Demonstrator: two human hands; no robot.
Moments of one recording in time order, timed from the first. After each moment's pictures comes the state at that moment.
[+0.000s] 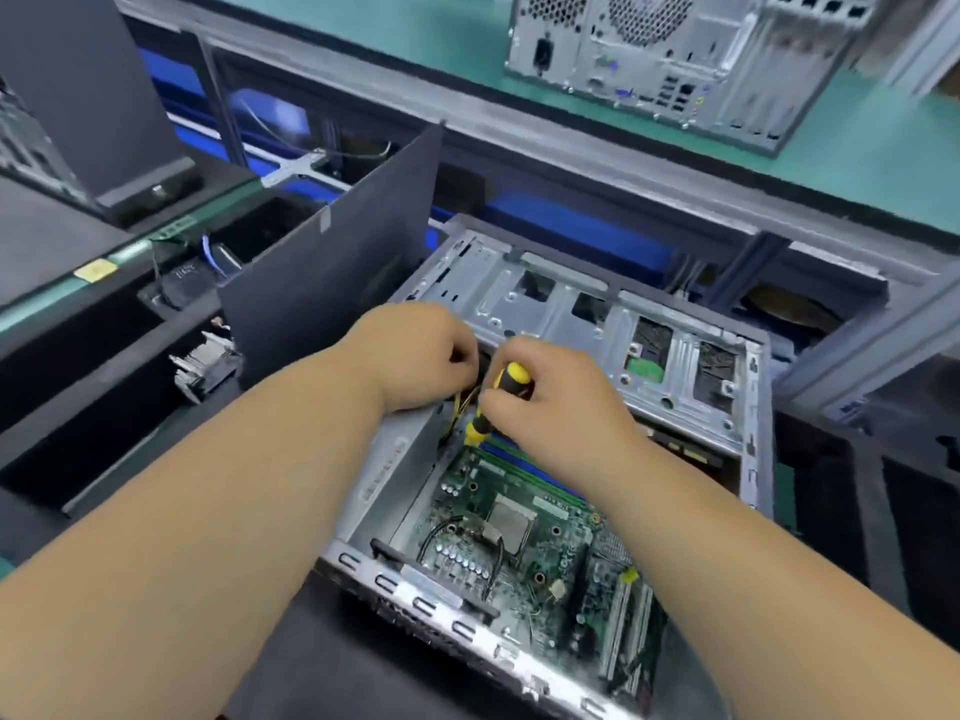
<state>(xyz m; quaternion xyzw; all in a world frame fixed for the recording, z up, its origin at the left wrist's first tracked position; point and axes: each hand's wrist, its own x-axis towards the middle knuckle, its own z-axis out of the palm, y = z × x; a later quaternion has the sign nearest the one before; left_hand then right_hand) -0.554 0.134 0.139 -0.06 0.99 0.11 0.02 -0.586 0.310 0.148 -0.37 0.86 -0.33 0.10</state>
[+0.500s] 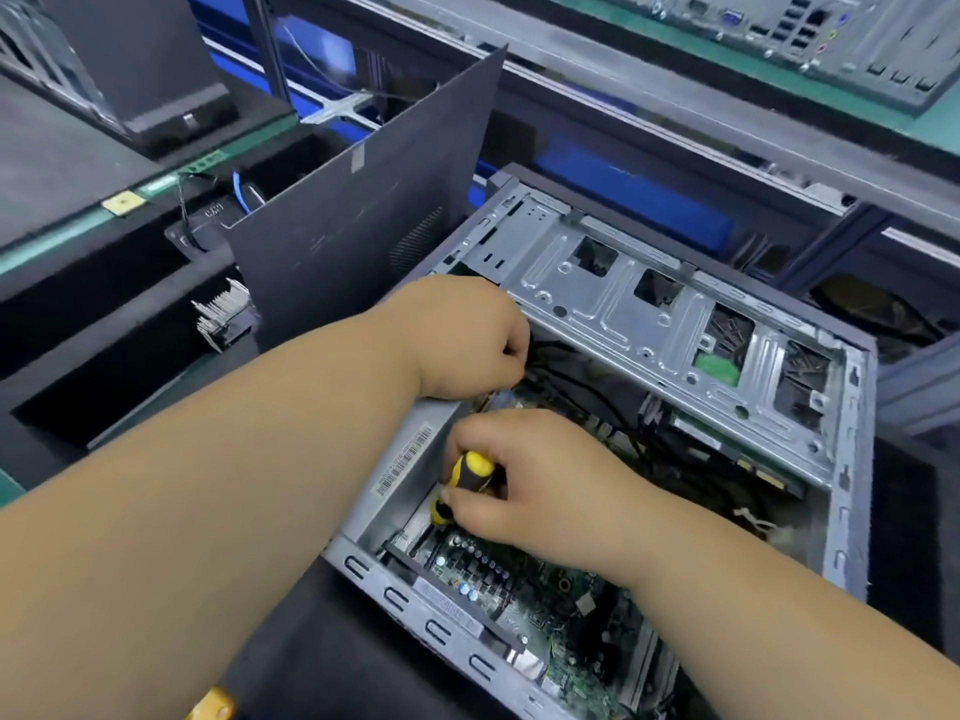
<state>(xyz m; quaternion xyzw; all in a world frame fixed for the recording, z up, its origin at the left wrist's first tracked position) -0.559 0.136 0.130 -0.04 0.99 0.14 0.05 -0.564 0.302 0.122 -0.58 0.75 -0.24 0.23</state>
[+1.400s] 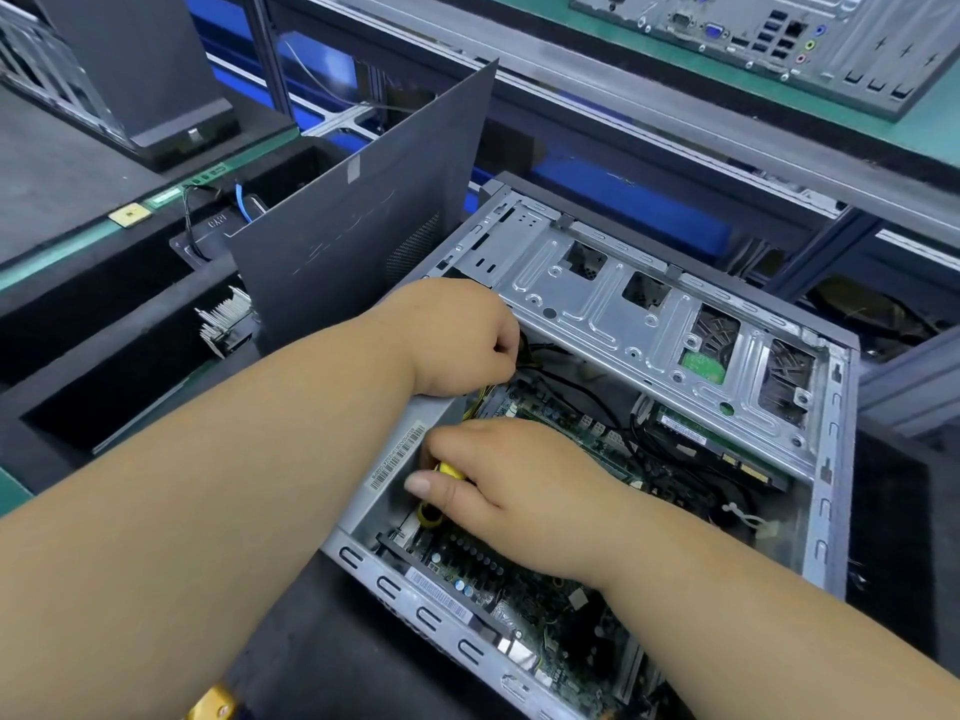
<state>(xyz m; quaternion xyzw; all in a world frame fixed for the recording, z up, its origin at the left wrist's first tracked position) -0.562 0.136 0.129 -0.06 0.99 0.13 0.05 -0.555 0.299 0.125 -0.62 0.73 -0.19 0.20</state>
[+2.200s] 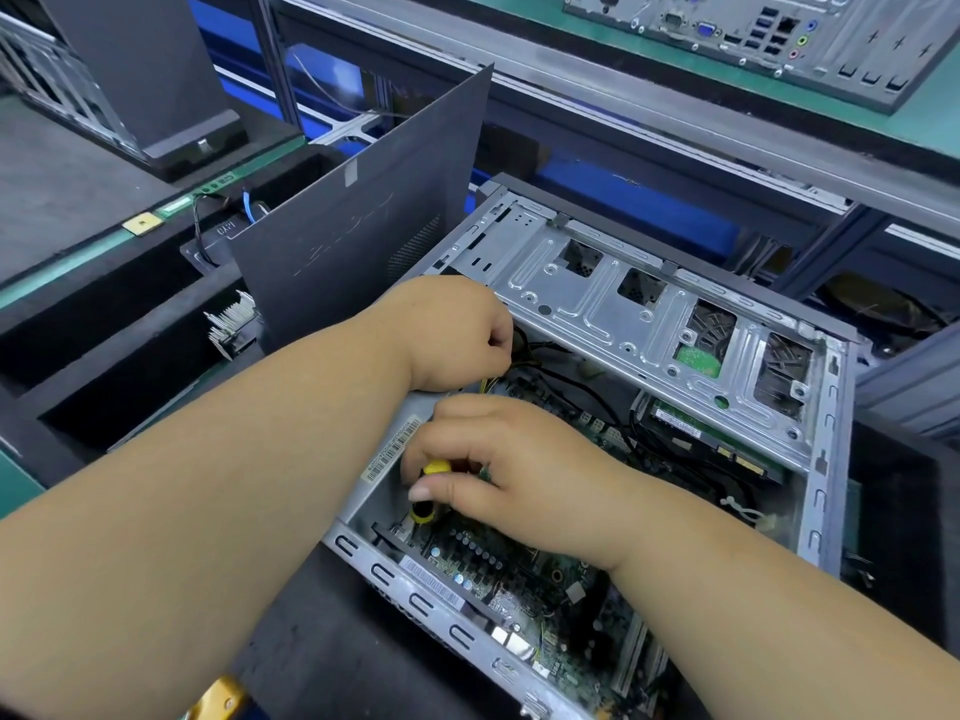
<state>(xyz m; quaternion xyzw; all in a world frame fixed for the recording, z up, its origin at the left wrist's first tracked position) -0.563 0.138 0.128 -0.08 0.99 0.13 0.05 -0.562 0.304 0.137 -0.63 0.68 -0.29 0.24</state>
